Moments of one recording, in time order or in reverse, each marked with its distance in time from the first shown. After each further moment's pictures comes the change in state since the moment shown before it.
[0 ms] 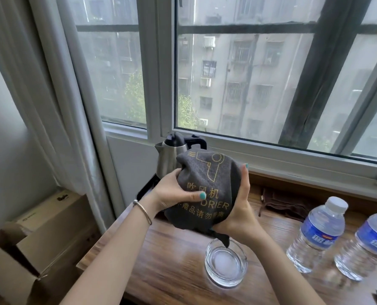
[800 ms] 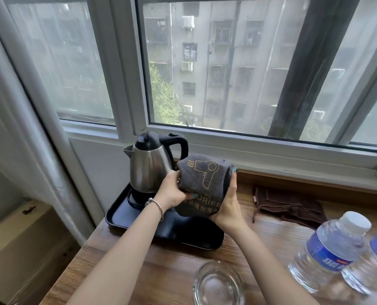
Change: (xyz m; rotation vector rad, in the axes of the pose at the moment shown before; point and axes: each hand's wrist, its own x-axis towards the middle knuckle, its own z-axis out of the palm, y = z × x) left_hand 0.146 -0.068 0.044 0.227 0.125 0.056; right_hand 0.076 0.132 0.008 -0.324 0.183 0.180
